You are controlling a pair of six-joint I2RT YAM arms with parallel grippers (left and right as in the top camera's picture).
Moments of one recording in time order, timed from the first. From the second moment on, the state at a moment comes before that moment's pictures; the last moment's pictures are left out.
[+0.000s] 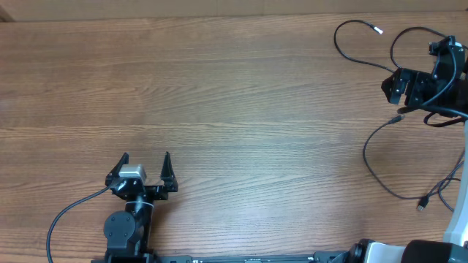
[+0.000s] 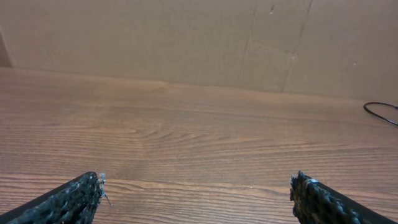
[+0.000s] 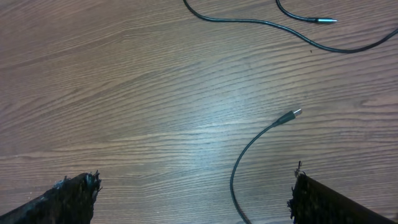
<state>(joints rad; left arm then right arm) -0.04 0.02 0.01 -0.08 0.00 -0.13 -0.34 1.49 1.61 -1.19 -0.28 -0.09</state>
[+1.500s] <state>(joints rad) -0.04 0.02 0.01 -0.08 0.00 -0.13 -0.32 0.47 0.33 0.19 -0.57 0.15</state>
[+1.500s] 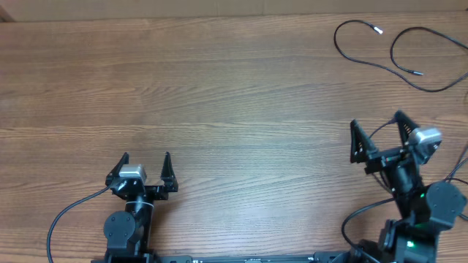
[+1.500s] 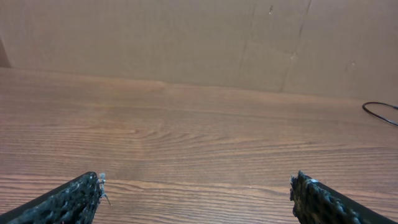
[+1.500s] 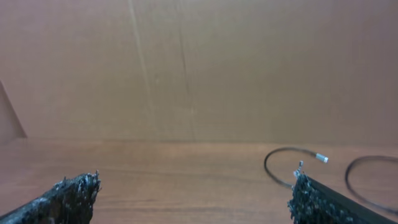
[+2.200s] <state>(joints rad) -0.04 0.02 0.01 -0.08 0.00 -0.13 -0.17 0.11 0.02 0.16 -0.32 0.40</state>
